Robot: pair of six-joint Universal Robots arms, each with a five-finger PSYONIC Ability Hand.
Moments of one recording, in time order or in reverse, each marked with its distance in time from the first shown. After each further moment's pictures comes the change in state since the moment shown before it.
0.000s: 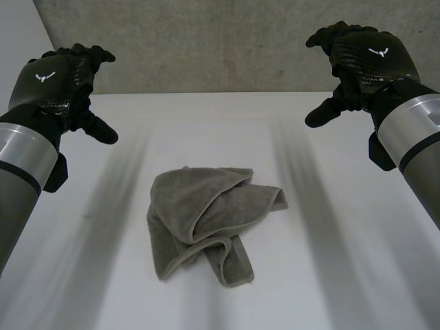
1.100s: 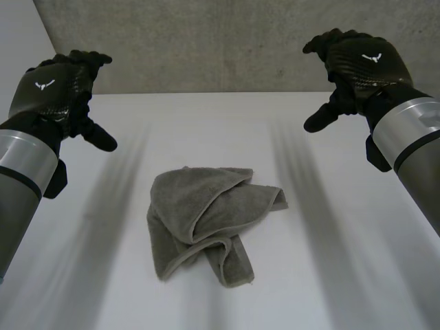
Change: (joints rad) left arm 0.004 -0.001 -0.024 -0.004 -0.017 -0.006; right arm -0.005 0.035 -0.009 0.001 -0.018 -0.043; left_hand -0.095 -0.099 -0.099 -0.096 -0.065; right_hand -0.011 -0.008 -0.058 -0.049 -0.036
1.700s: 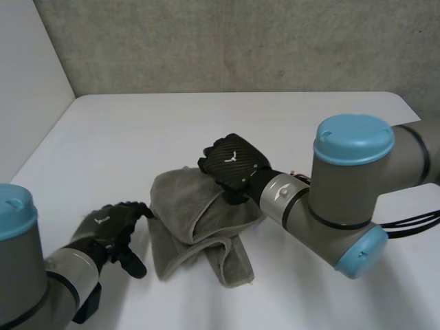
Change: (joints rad) left arm -0.075 -0.149 -0.297 -0.126 0.010 -0.139; right arm 0.207 0.476 -0.156 -0.033 -0.296 -0.453; left_hand 0.188 0.194 0.194 0.193 0.164; right_hand 0.397 0.395 0.406 0.393 0.354
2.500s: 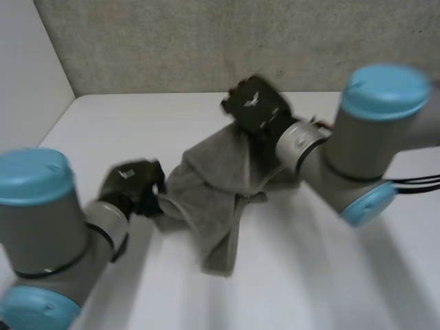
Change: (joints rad) left arm -0.036 -0.156 0.231 0.153 -0.007 0.077; right arm -0.093 -0.001 -0.194 -0.040 0.044 -0.102; left_hand 0.809 0.848 0.849 0.849 0.838; right_hand 0.412 0.550 0.563 0.572 0.488
